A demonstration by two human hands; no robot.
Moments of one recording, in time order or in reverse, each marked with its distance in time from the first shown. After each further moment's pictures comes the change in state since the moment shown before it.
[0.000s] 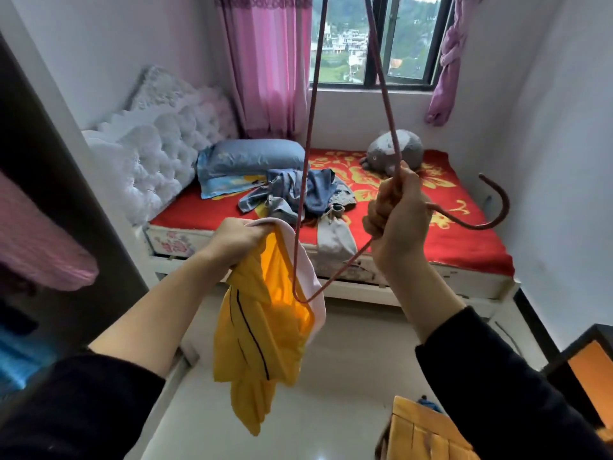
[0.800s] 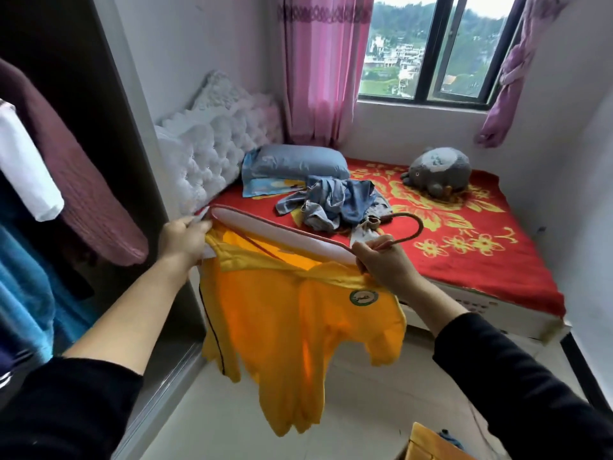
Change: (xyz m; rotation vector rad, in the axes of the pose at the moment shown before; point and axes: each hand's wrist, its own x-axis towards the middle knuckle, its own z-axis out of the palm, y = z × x) left_hand 0.008 -0.084 -0.106 -0.205 0.516 -0.119; right_hand 0.026 0.079 -0.028 -1.103 -0.471 -0.038
